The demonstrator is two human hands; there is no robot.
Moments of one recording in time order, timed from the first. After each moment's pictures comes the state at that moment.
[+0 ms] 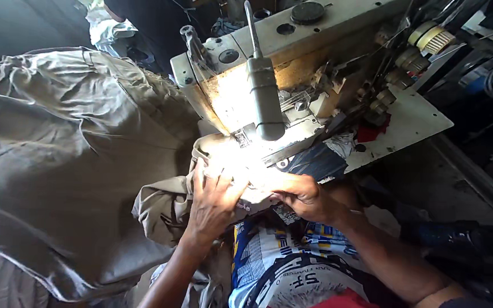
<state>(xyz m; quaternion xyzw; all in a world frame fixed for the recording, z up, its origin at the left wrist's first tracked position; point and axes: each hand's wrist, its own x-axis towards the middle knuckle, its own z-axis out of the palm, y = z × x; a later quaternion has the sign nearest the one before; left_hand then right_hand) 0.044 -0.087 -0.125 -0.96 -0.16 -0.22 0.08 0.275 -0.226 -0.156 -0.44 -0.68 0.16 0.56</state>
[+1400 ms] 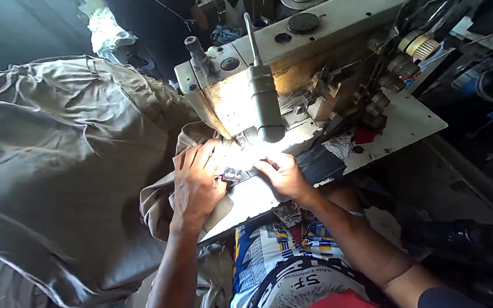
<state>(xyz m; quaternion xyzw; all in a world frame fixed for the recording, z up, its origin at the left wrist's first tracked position) 0.058 -0.044 -0.090 -0.93 -0.22 -0.29 0.09 0.262 -0.160 -0.157 -0.51 -0.56 0.14 0.64</state>
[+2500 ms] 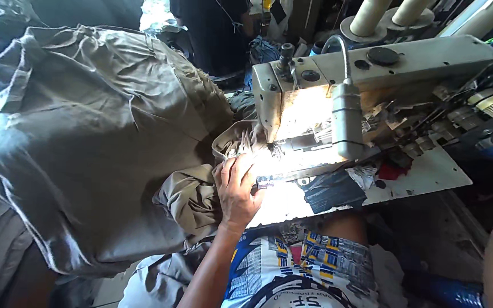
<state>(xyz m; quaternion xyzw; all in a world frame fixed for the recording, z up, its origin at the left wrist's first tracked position) 0.073 -0.073 -0.171 -0.83 -0.34 -0.44 0.03 0.577 -0.291 -0.049 -0.62 -0.35 0.07 0.70</state>
